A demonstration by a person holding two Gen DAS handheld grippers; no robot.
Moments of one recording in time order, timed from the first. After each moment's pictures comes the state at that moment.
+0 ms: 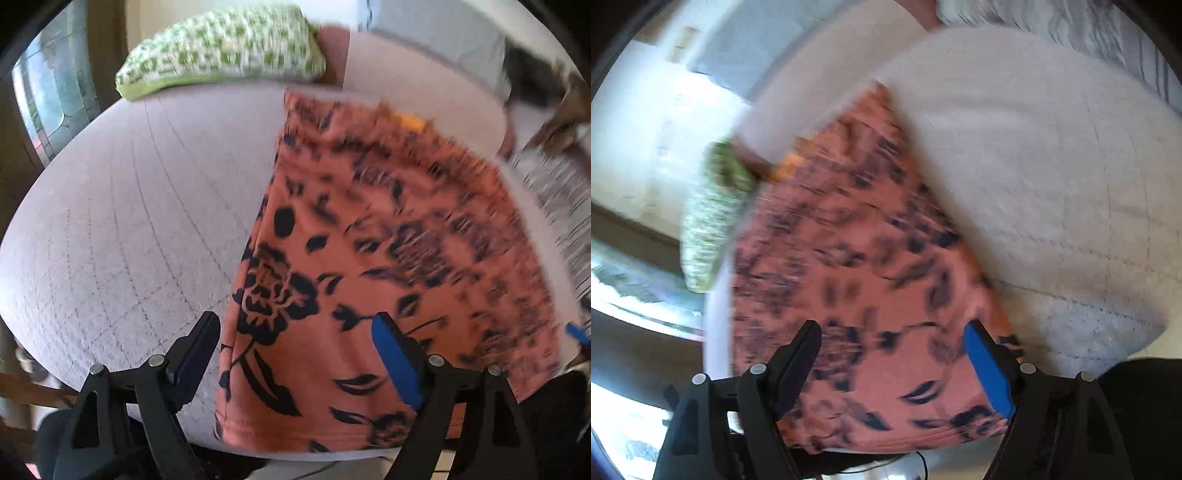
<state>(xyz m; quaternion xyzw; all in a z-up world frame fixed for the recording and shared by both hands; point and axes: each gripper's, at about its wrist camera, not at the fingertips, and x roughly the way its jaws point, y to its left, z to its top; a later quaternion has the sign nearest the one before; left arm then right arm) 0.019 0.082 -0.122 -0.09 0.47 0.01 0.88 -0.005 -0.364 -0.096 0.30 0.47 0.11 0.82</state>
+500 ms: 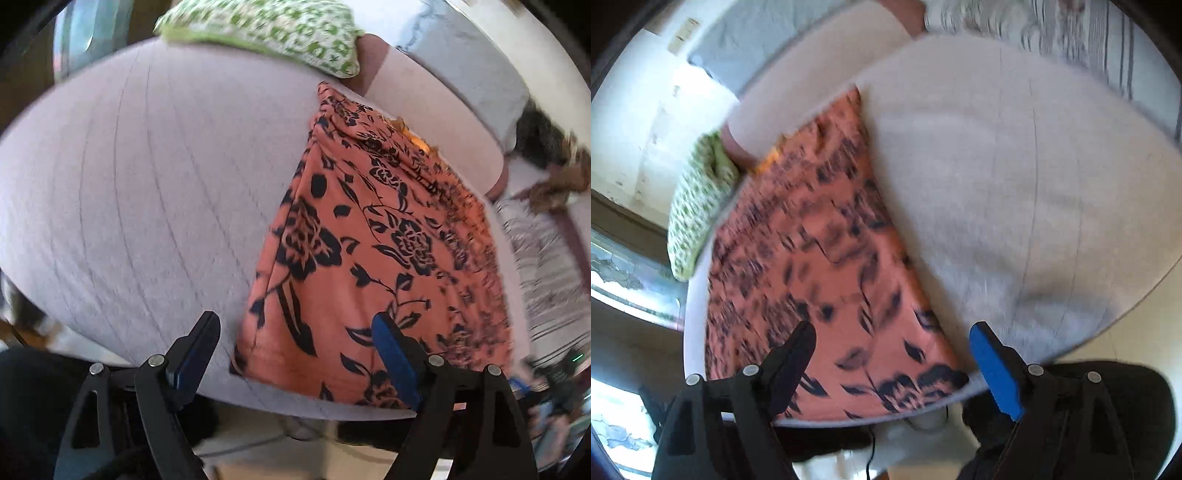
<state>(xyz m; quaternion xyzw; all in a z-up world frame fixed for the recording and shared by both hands) -0.034 0.132 -0.136 -0.24 0.48 -0.01 0.84 -0.022 -0.393 -0.130 0.25 0.54 0.06 0.80</state>
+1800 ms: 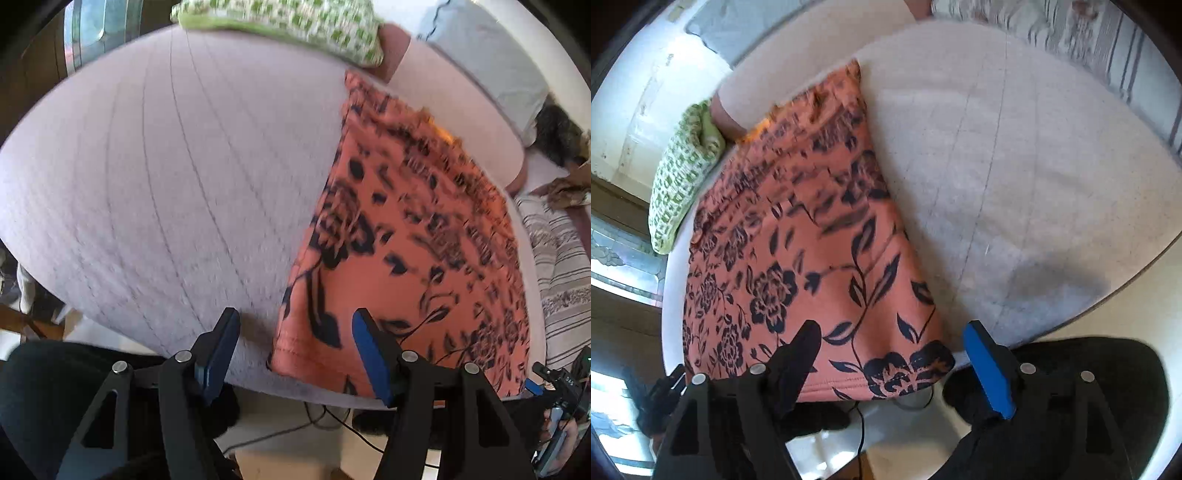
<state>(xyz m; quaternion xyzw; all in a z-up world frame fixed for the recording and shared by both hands) -0.027 0.138 -0.151 -0.21 0.52 0.03 0.83 -0.022 -0.379 -0.130 0.23 0.59 0.05 0.77</state>
